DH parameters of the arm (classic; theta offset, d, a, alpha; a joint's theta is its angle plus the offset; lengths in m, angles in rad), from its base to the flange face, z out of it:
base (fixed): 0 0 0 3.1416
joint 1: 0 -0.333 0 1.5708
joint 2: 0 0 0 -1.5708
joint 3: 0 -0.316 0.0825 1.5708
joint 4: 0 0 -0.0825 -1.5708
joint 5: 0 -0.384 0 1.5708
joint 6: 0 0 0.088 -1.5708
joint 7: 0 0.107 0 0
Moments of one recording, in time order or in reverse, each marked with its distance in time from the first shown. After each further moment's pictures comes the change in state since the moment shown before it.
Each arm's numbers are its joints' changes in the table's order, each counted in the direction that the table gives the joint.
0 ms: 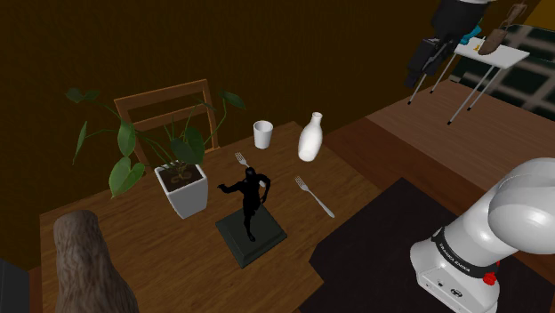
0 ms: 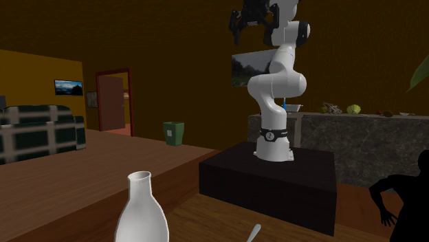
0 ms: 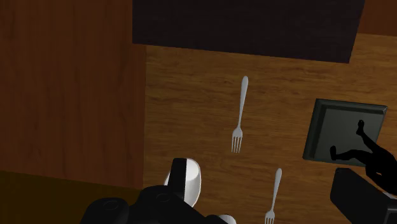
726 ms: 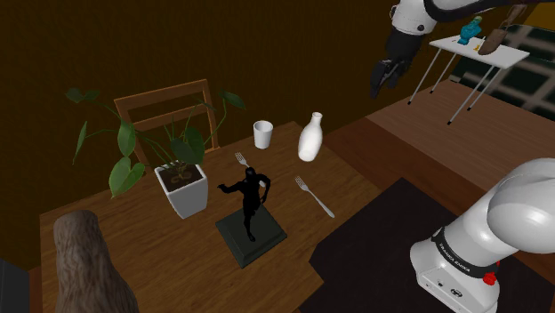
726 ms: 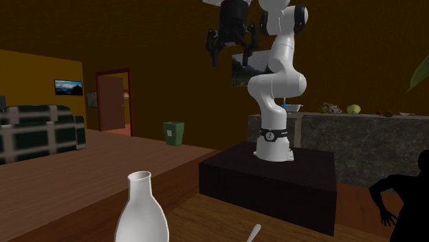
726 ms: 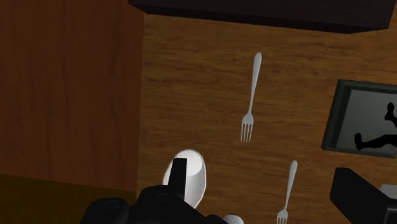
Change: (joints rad) arm 0.018 0.266 0.069 0.019 0.017 -0.267 -0.058
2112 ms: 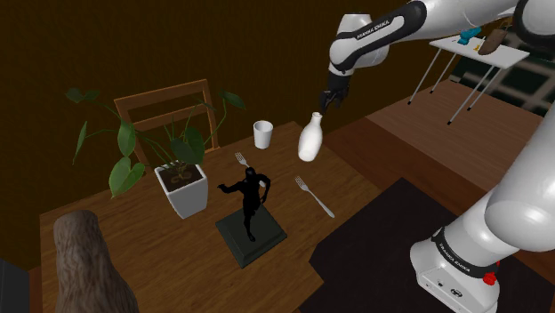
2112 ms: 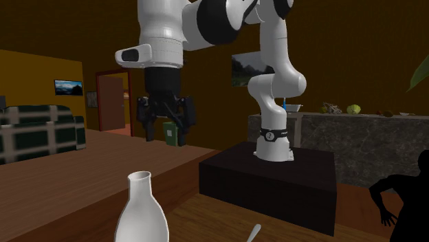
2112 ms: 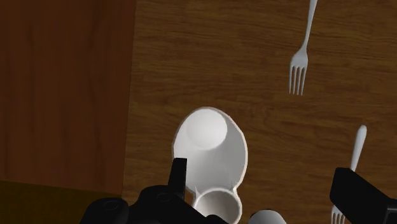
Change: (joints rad) arm 0.038 0.806 0.087 -0.379 -0.108 -0.376 -0.191
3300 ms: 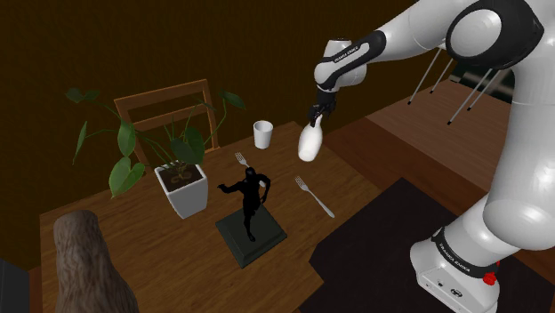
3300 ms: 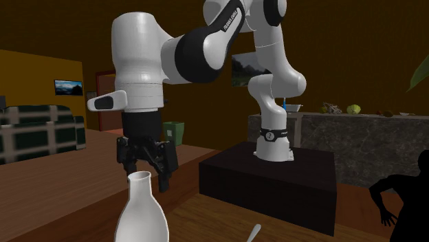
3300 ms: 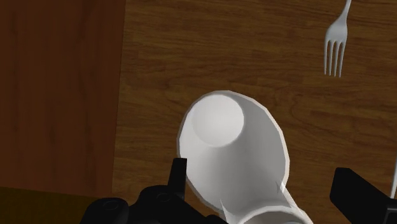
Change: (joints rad) arm 0.030 0.265 -0.015 -0.162 -0.046 -0.086 -0.048
